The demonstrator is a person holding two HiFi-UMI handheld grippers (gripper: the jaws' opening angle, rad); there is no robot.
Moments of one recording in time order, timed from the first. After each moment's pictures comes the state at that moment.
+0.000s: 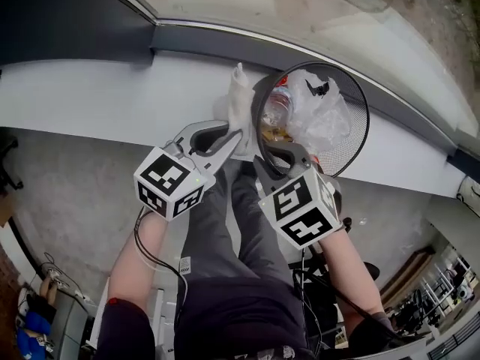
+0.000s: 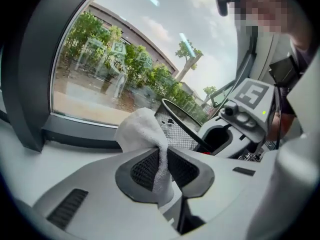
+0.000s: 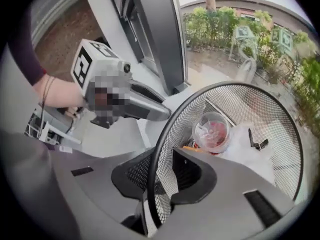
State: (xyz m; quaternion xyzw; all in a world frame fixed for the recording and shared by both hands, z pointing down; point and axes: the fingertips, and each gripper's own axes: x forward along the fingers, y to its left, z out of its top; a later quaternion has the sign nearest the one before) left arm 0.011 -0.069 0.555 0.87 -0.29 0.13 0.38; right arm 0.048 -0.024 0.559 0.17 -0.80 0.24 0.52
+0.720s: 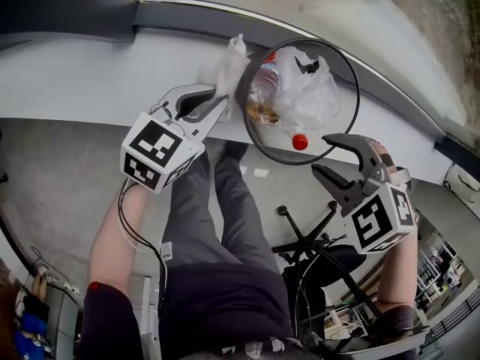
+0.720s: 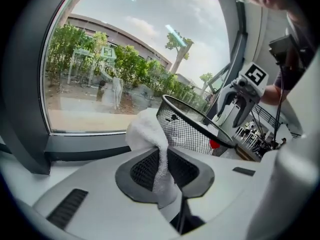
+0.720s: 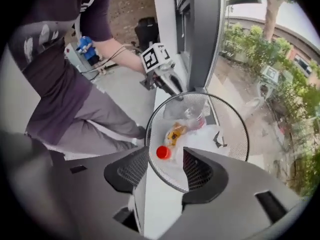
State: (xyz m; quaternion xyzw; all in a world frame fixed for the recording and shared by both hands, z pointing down) left arm 0.009 -0.088 0.565 0.89 -0.29 0.19 0.30; right arm 0.159 -0.020 0.488 0.00 -0.81 0.04 0.59
